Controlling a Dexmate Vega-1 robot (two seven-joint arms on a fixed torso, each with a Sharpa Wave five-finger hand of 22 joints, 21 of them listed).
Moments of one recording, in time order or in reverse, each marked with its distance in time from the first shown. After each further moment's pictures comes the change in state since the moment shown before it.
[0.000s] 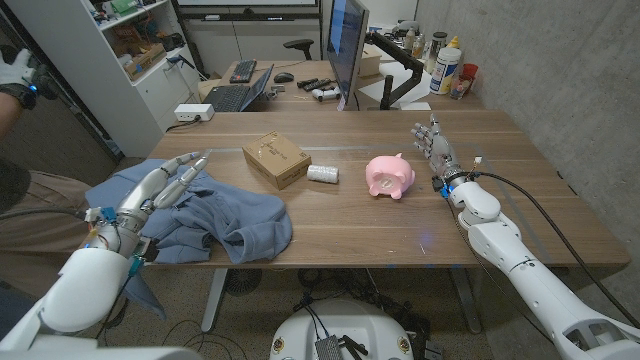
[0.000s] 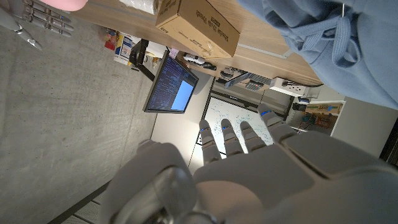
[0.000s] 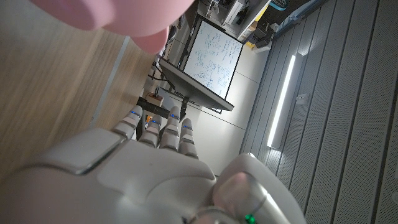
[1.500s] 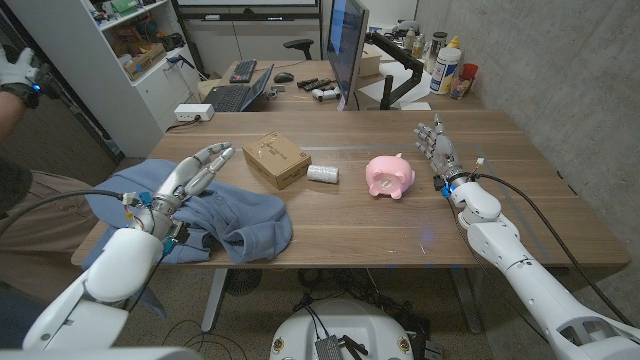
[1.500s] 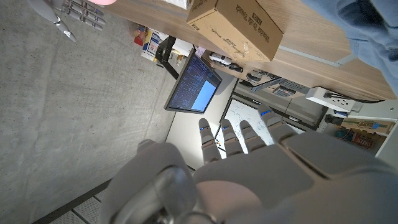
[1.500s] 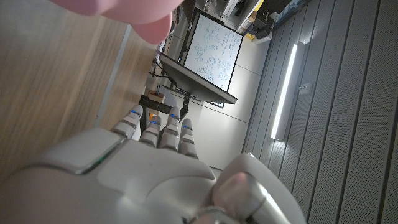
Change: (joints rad) left arm -0.108 0.151 0.121 0.100 -0.119 -0.024 0.070; left_hand 0.000 0.000 0.000 0.000 0.000 0.023 0.002 0.004 0.000 0.000 0.000 -0.007 0.000 0.015 0.000 -0.004 0.000 0.004 0.004 -0.004 0.000; right arm 0.016 0.030 0.023 0.047 0.022 0.013 0.019; right_hand 0.000 0.000 0.000 0.000 0.000 0.000 0.000 0.000 0.000 0.004 -0.004 0.000 0.000 0.011 -0.011 0.000 0.000 0.007 -0.007 0.000 0.000
